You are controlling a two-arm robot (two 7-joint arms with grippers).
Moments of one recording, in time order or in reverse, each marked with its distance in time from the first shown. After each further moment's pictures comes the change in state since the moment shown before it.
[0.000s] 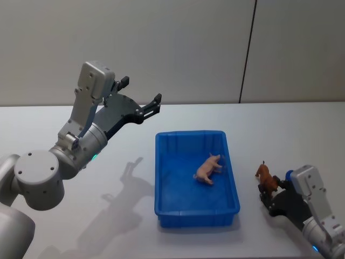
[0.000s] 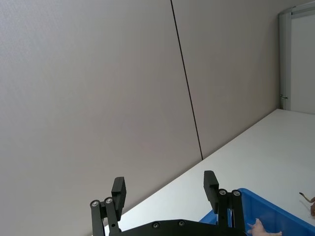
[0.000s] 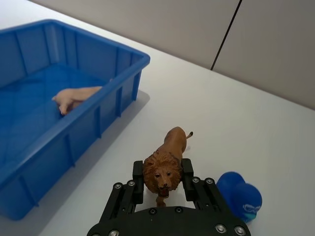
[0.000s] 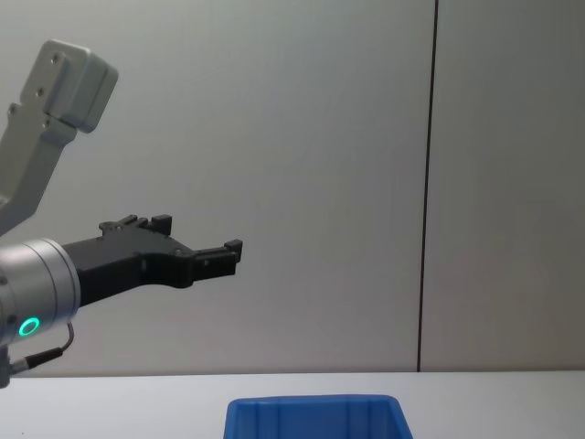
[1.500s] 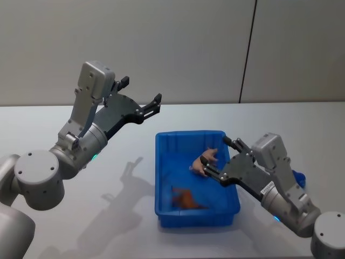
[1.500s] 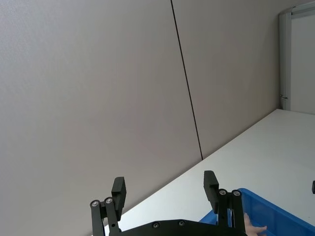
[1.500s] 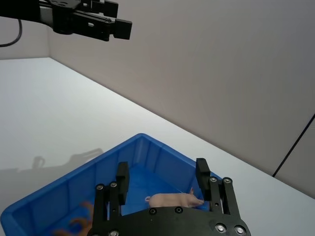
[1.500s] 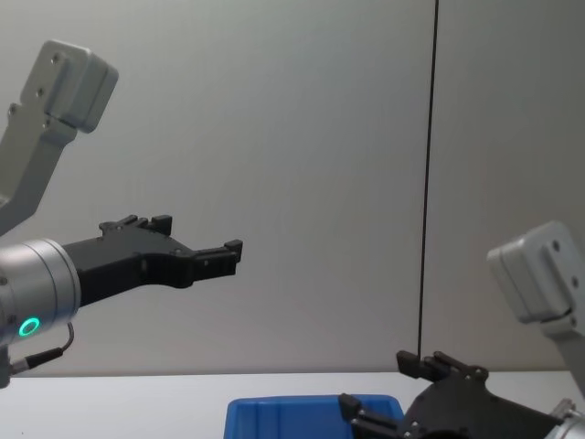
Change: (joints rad) left arm 0.000 0.000 0.000 0.000 0.000 0.000 0.000; right arm 0.059 -0.080 -0.060 -0.156 -0.014 -0.037 0.157
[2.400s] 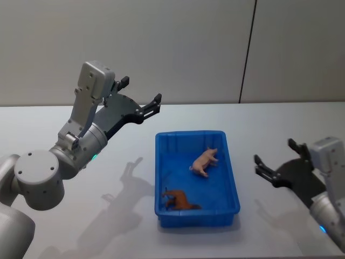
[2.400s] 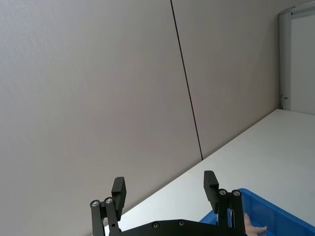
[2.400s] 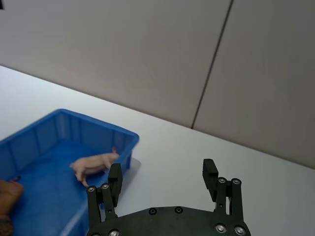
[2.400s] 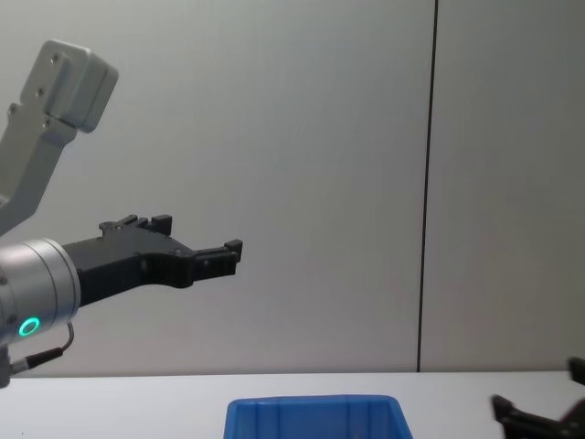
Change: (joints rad) left arm 0.000 0.000 0.000 0.000 0.000 0.000 0.000; right arm -0.163 0.123 0.084 -0.185 0.096 0.105 -0.229
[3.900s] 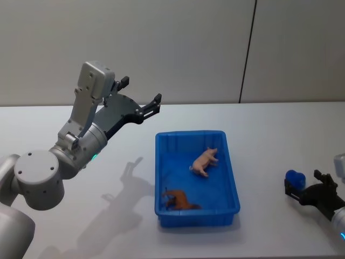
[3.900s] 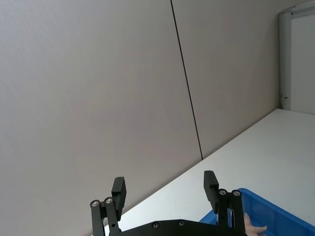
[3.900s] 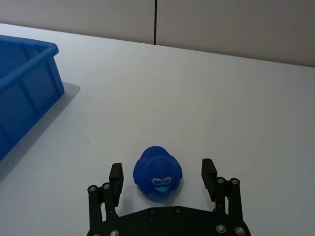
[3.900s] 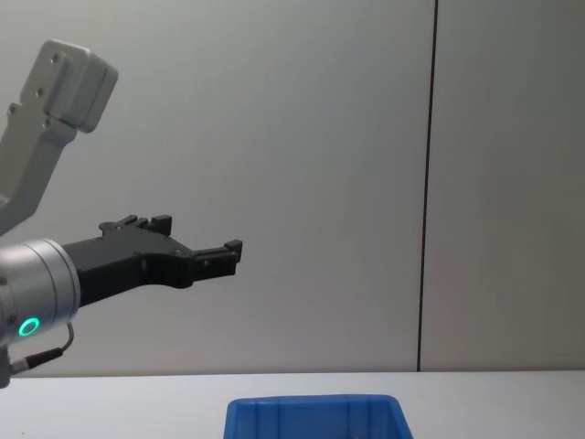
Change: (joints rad) left arm 0.000 0.000 0.000 0.000 0.000 0.000 0.000; right arm 0.172 -0.006 0.063 0.454 0.127 -0.005 0.111
